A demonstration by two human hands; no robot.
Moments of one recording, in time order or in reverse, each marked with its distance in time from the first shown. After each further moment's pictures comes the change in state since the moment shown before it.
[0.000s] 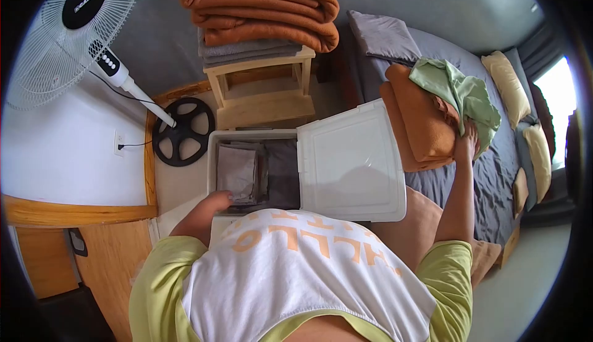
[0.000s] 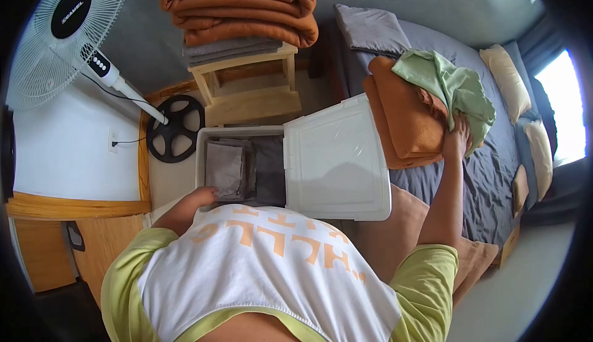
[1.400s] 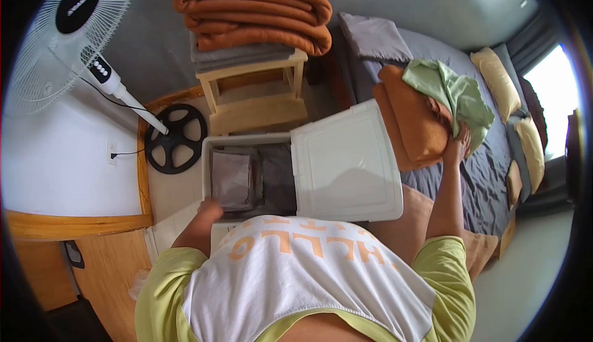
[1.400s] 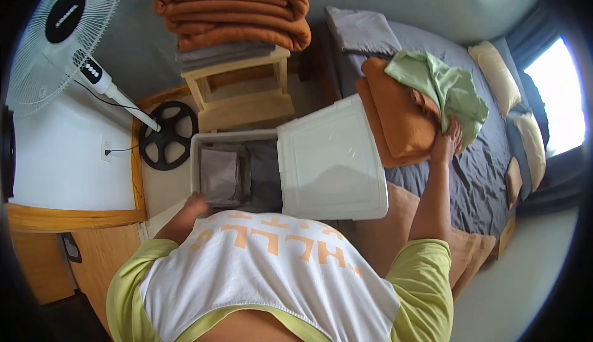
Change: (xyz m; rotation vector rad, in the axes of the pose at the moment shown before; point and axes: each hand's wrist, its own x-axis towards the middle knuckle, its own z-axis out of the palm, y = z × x) left_hand -0.011 0.001 0.005 0.042 0.051 -0.271; right_hand -0.022 -0.003 0.011 0.147 0.257 -0.022
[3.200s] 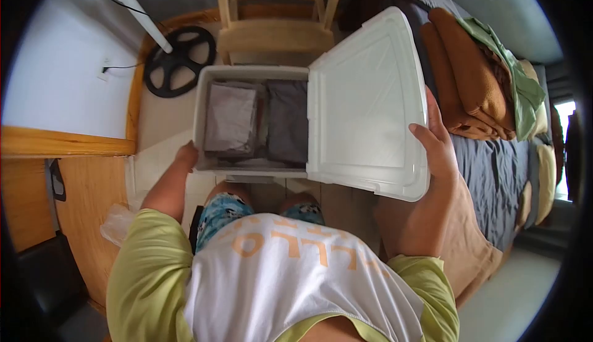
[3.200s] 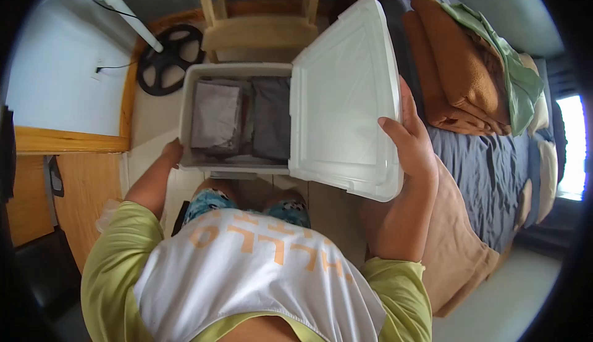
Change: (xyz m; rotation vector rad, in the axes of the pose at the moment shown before) left_hand 0.009 -0.058 0.105 -0.544 0.066 -0.302; right_hand -0.166 -0.189 -0.108 1.237 -1.001 -0.039
